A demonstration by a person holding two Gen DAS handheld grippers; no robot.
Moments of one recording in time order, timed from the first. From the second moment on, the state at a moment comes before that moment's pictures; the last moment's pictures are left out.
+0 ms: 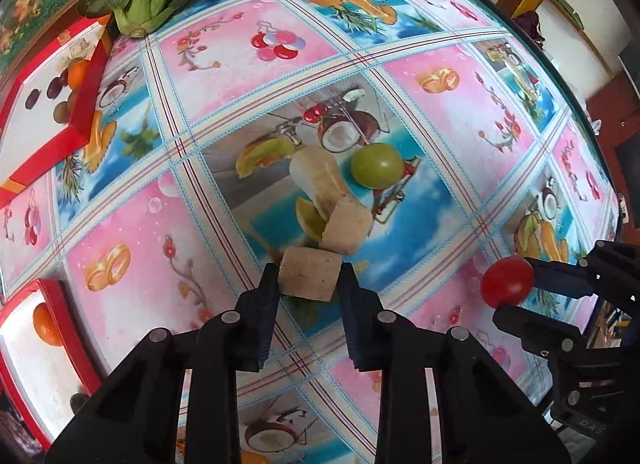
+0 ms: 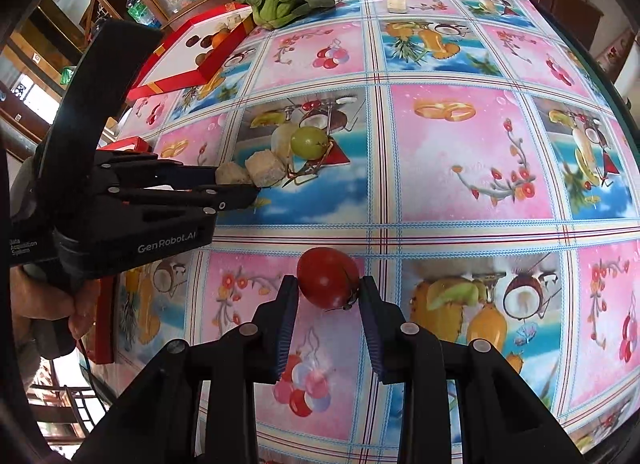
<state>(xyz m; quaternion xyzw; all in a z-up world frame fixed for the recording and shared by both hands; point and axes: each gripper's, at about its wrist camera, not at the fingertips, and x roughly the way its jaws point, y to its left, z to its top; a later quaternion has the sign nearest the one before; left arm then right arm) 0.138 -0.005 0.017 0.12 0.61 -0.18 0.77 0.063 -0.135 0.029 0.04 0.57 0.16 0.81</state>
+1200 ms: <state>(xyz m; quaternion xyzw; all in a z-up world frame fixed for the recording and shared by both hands) 0.032 0.076 0.041 0.02 0.62 -0.15 0.77 0.040 -0.059 0.032 0.02 0.56 0.24 0.79</state>
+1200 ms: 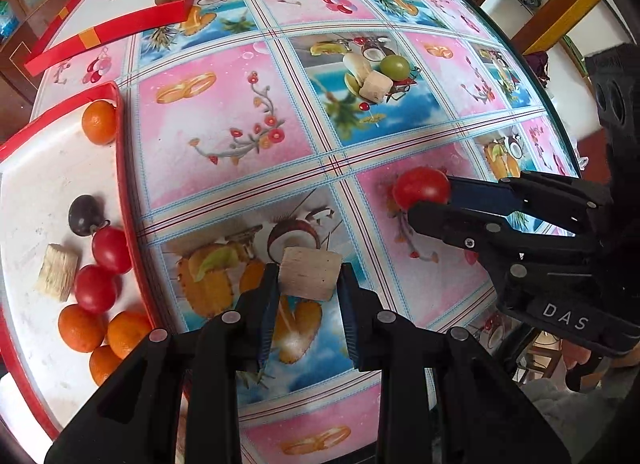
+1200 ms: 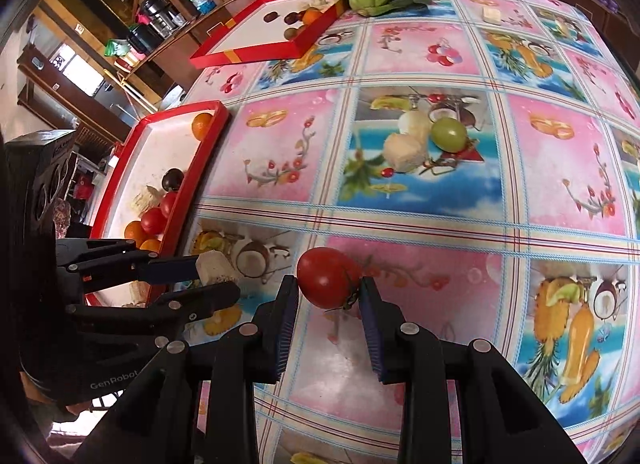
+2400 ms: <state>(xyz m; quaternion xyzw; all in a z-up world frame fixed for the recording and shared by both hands) 0.008 0.164 0.065 -0.02 0.61 -0.12 0.78 0.028 0.015 0.048 -0.01 0.55 0.29 0.78</state>
